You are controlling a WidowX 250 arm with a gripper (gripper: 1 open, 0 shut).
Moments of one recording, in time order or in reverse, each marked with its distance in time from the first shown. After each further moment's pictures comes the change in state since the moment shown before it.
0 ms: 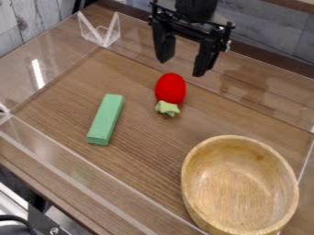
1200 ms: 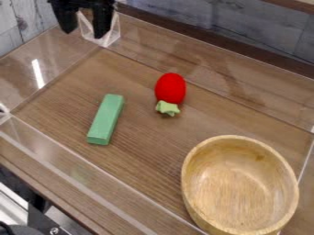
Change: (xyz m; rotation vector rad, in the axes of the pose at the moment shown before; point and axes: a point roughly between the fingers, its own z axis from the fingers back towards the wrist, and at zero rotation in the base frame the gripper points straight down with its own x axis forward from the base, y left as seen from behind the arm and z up) arm -0.004 0.170 -0.005 -0.016 -0.060 0.249
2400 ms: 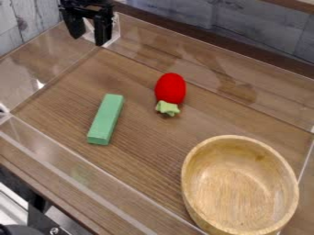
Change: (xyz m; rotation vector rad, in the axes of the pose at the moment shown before) arm 0.040 0.015 -0.033 0.026 -0.053 -0.174
